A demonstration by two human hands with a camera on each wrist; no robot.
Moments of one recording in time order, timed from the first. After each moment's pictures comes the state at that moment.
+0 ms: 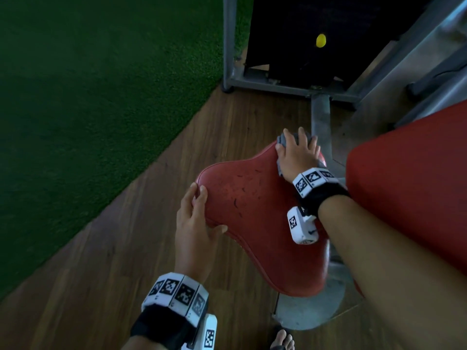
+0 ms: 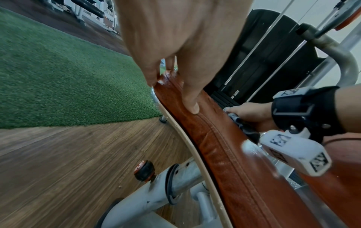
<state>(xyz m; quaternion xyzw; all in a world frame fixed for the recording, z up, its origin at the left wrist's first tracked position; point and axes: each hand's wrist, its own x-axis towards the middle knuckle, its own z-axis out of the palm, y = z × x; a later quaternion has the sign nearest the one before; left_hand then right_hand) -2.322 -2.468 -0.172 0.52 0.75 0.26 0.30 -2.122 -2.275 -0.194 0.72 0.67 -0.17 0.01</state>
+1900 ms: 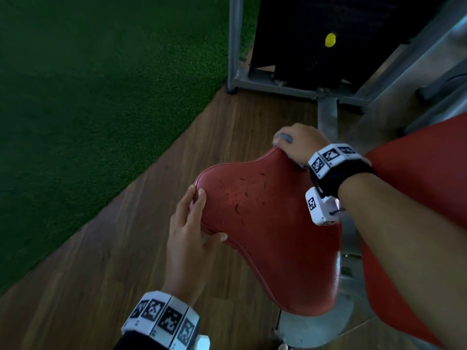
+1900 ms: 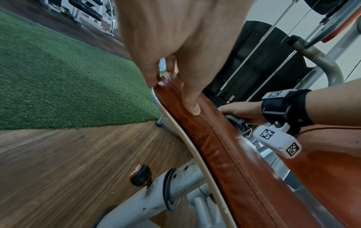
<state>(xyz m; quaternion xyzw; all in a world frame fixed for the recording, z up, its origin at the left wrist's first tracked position) -2.325 -2.471 -0.180 0.55 0.74 0.27 0.27 -2.108 -2.220 -0.189 0.60 0.77 -0.22 0.03</state>
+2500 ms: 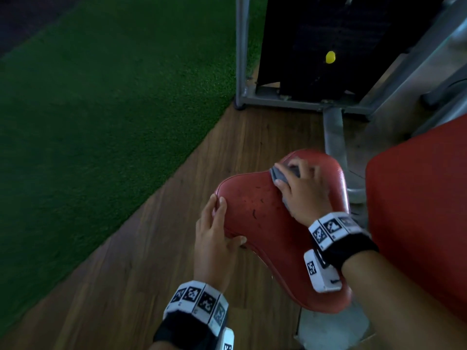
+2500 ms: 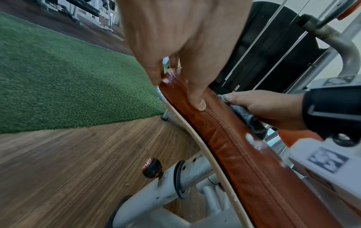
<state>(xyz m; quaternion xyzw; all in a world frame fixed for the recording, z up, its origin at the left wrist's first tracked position) -2.326 -2.469 -0.173 0.56 0.74 0.26 0.28 -2.136 -2.339 -0.180 0.63 0.76 -0.15 -0.06</state>
